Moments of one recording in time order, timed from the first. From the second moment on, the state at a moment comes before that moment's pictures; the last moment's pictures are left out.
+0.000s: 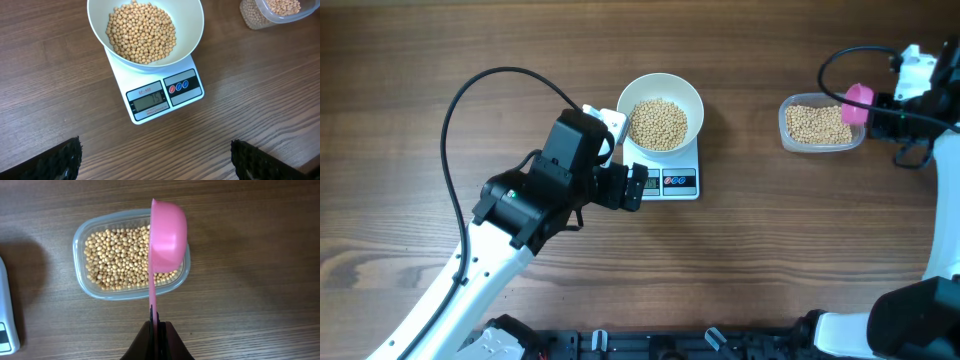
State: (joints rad) left arm -0.55 1.23 1.14 -0.82 0.07 -0.23; right arm -0.32 1.57 1.48 -1.05 -0.07 -0.17
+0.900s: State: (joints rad) left arm -0.55 1.23 1.14 -0.82 0.07 -0.23; right arm -0.24 1.62 1.48 -1.07 0.06 -0.16
